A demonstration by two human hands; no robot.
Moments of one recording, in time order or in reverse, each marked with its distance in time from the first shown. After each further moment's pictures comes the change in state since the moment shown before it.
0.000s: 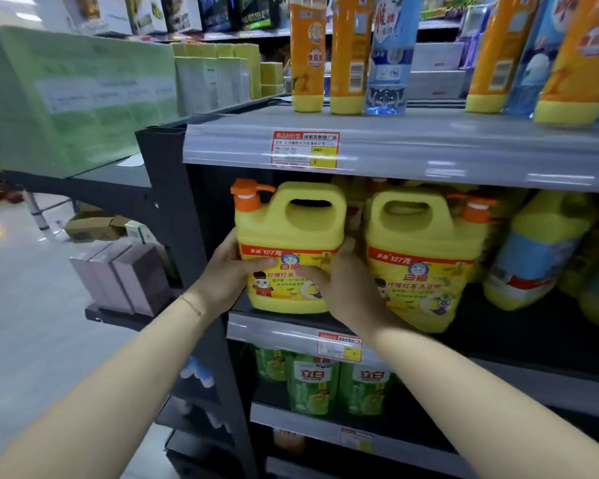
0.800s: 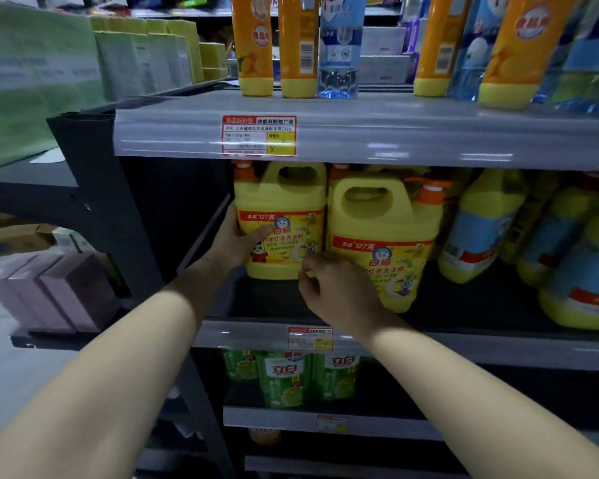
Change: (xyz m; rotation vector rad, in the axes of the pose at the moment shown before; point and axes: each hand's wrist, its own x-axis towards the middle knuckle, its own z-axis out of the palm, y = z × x) left_hand 0.082 -0.028 0.034 0.358 0.039 0.041; right_hand -0.017 0.029 -0.016 -0.396 0.113 -0.329
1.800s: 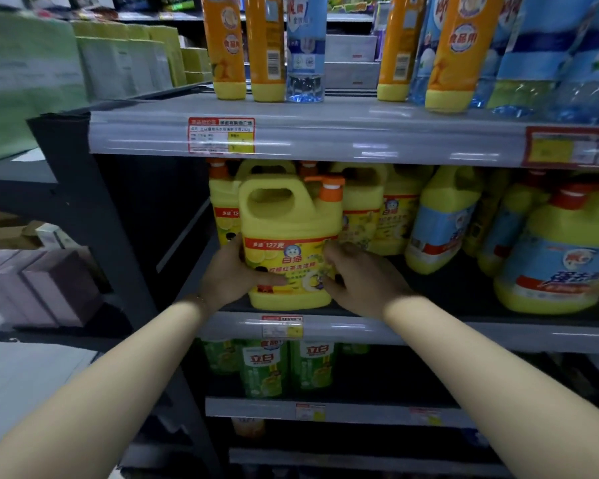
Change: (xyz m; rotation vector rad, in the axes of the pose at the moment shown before) left_hand -0.072 0.016 0.041 0.265 -0.098 -0.028; right_hand -0.033 0.053 -0.066 -0.054 -0.317 0.002
